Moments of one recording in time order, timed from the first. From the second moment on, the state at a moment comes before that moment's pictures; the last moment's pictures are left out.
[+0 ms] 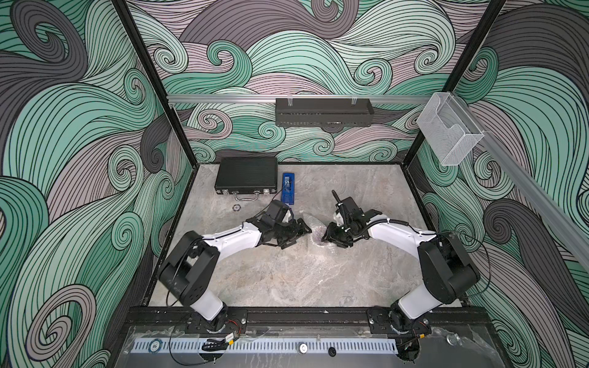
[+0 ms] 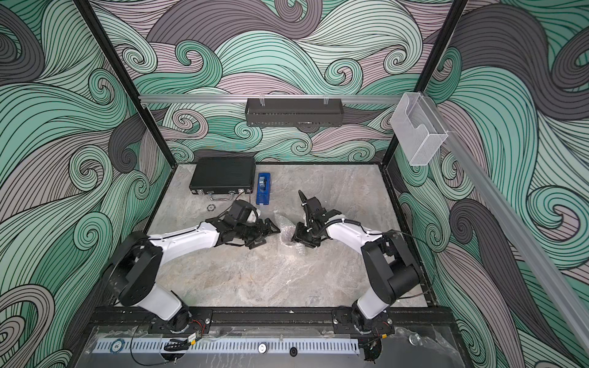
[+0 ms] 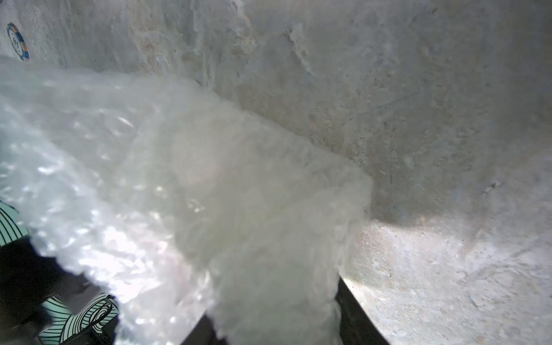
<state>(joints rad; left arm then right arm) -0.63 1.62 0.87 -0.13 0.46 -1.02 0.51 1.60 0.94 -0.55 -0.36 0.71</state>
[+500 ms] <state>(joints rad) -0.69 1.81 1.06 -0.20 0.45 -1.01 0.50 1.62 0.94 -0.50 -0.37 0.71</state>
